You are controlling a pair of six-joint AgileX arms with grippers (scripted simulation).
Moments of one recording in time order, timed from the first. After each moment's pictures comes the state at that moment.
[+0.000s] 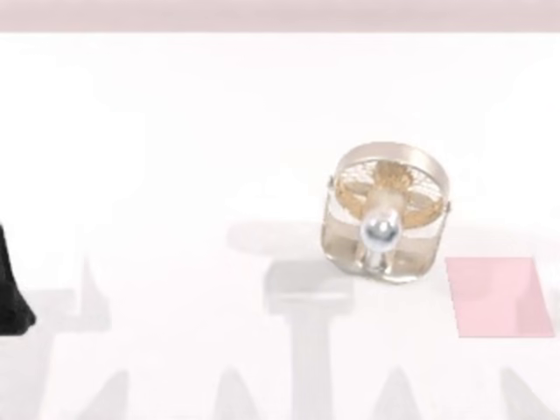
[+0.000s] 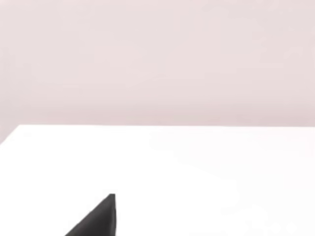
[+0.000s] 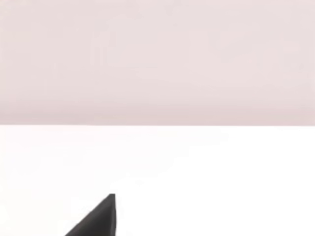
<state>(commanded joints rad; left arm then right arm) 0.00 0.00 0.00 0.00 0.00 0.00 0.00 0.00 0.00 0.00 0.00 0.00</state>
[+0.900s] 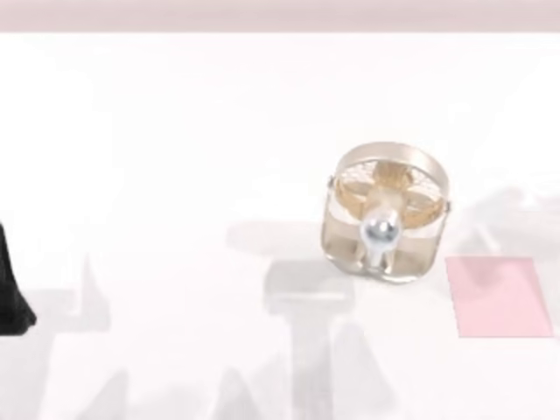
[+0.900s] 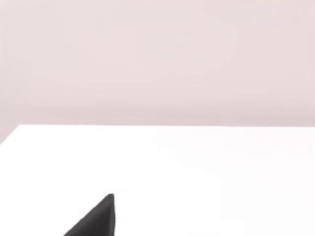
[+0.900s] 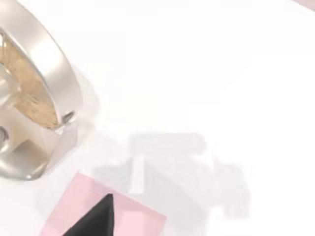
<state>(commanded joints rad) 0.00 0.00 0.00 0.00 0.00 0.00 0.21 0.86 0.88 -0.67 0.00 -0.31</state>
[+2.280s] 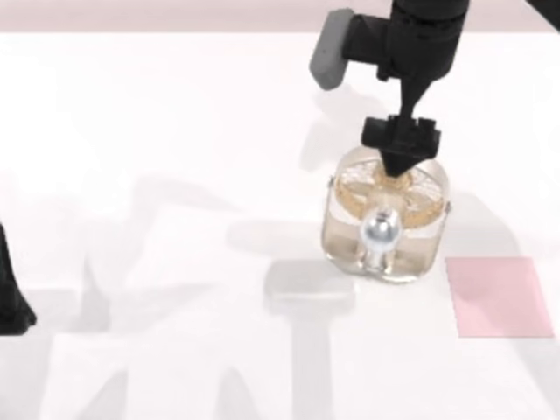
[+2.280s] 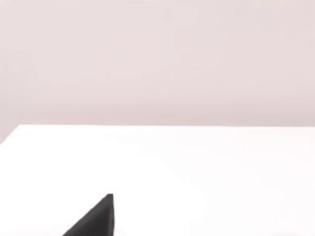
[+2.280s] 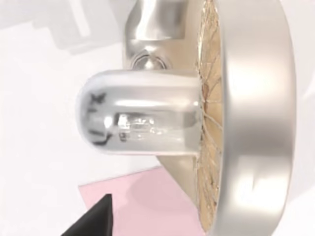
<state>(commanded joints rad) 0.00 0.00 0.00 0.00 0.00 0.00 0.51 2.32 2.45 -1.70 0.00 -0.78</state>
